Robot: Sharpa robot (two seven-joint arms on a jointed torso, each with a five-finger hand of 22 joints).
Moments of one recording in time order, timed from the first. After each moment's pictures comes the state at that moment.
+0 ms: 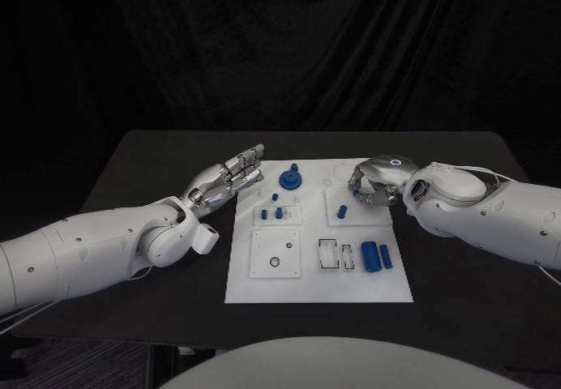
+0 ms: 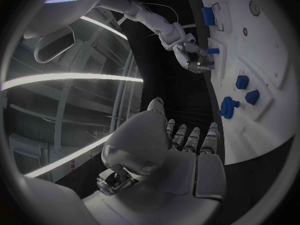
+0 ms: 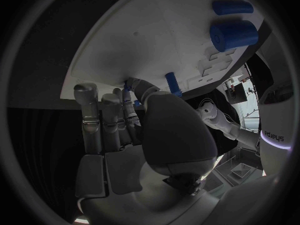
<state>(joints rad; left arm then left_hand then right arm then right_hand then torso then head) 1.11 -0.85 -0.21 1.40 -0.29 -0.02 0.68 1.46 0.28 -0.25 0.28 0.43 0.18 -0.09 0.02 0.02 0.01 0.04 0.12 0.02 0.01 0.14 0.00 0.00 0.17 0.05 0.28 0.03 0.17 1.25 -0.76 -0.25 1.34 -1.65 -0.32 -0.03 1.42 -0.09 0.33 0.03 0.32 0.93 0.14 0.10 0.33 0.72 0.10 0.68 0.35 1.30 0.02 1.12 0.97 0.13 1.29 0.13 0.79 1.31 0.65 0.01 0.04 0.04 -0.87</state>
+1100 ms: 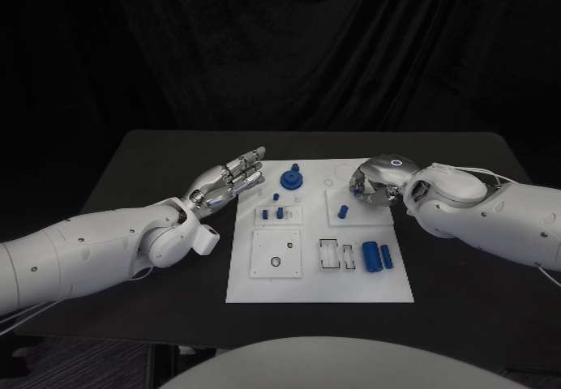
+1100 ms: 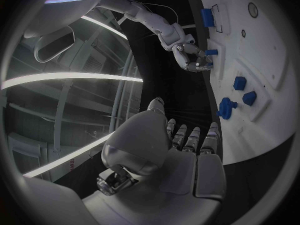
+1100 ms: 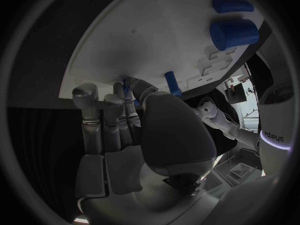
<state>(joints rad) 1.10 -0.85 -0.21 1.39 -0.29 -0.01 0.68 1.46 0.27 -0.25 0.28 0.43 0.19 -0.07 0.02 0.03 0.01 0.04 0.12 0.02 0.01 0.15 0.00 0.00 0.17 0.05 0.28 0.03 0.17 1.25 -0.76 -0.25 1.34 -1.65 -0.34 -0.03 1.45 -0.07 0.36 -0.01 0.32 1.03 0.13 0.16 0.41 0.97 0.07 0.56 0.29 1.33 0.00 1.12 0.96 0.13 1.32 0.10 0.85 1.31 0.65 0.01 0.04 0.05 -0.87</state>
